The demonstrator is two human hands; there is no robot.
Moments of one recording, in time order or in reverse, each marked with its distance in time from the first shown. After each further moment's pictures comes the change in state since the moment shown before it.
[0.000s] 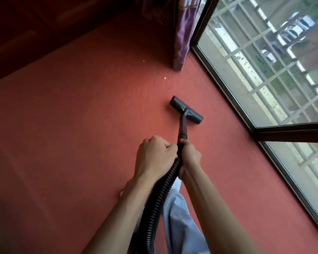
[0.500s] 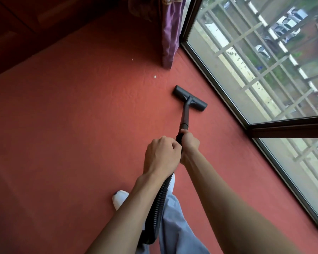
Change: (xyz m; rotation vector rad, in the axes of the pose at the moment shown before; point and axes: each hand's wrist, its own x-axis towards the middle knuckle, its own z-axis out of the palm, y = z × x) left_hand 0.023 0.028 0.063 0.066 0.003 0.062; right_hand 0.050 -0.046 -0.010 0.014 0.003 -0.049
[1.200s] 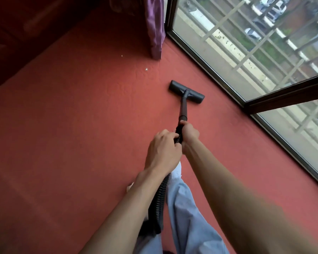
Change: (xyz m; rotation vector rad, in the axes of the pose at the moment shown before) left_hand -0.048 -0.010 0.003 0.096 -0.132 0.101; right_hand -0.008 0.035 -0.023 0.185 0.007 -0.003
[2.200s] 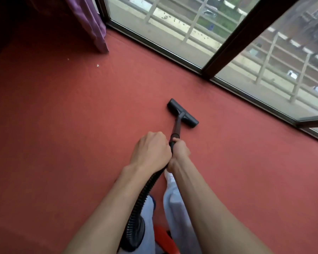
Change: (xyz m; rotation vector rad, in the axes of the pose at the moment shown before) left_hand -0.069 0.037 0.082 0.433 -0.270 0.236; right_hand -0.033 0.064 -0.159 0.442 0.166 0.206
